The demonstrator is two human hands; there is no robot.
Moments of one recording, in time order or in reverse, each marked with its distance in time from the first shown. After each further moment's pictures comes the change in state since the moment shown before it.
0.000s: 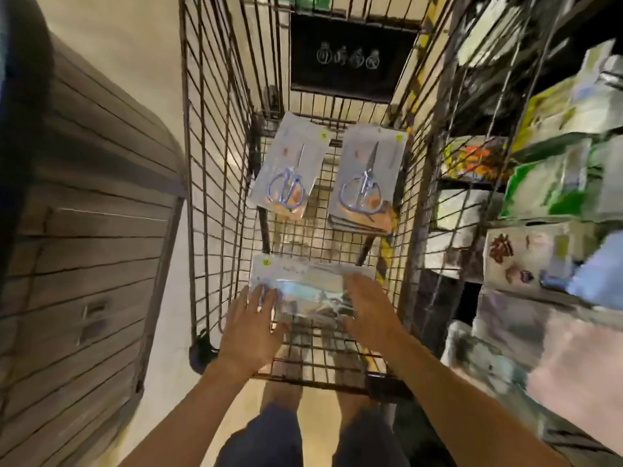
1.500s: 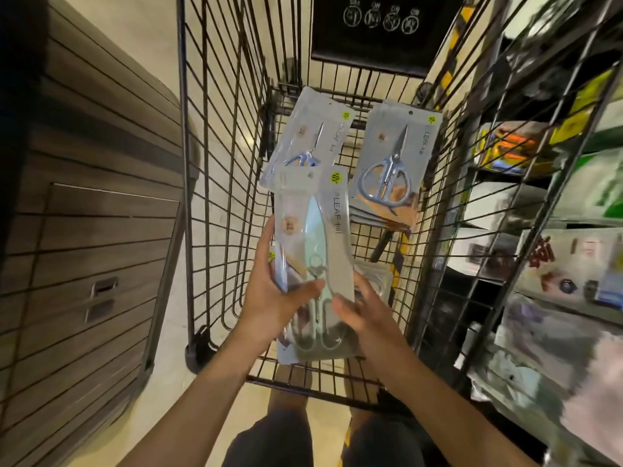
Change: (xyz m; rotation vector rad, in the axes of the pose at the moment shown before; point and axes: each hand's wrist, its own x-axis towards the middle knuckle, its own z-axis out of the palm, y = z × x) left_hand 0.016 0.055 -0.056 -1.272 0.300 0.057; right_hand -0.031 -0.063 -0.036 1.242 -0.149 0.248
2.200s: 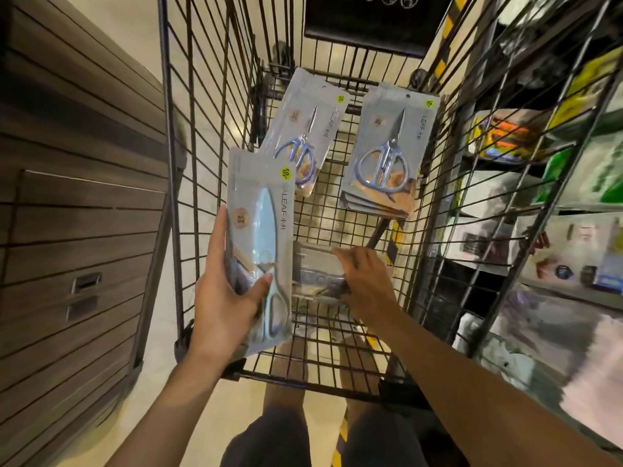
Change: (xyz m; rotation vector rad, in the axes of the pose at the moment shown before) left_hand -0.020 -0.008 -0.043 0.324 0.160 0.079; right_hand 0.104 0.063 -0.039 -1.504 0.206 -0.496
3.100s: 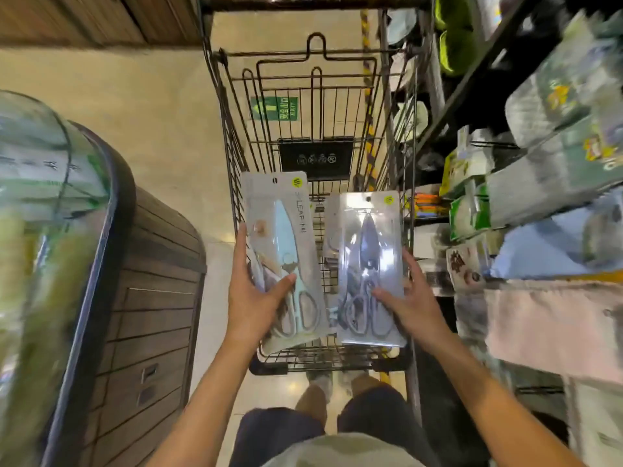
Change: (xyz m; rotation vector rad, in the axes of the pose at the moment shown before) left_hand -0.072 0.181 -0.086 -0.107 -0.073 0.310; right_hand -0.163 -0.065 -0.242 1.221 0.455 0.358
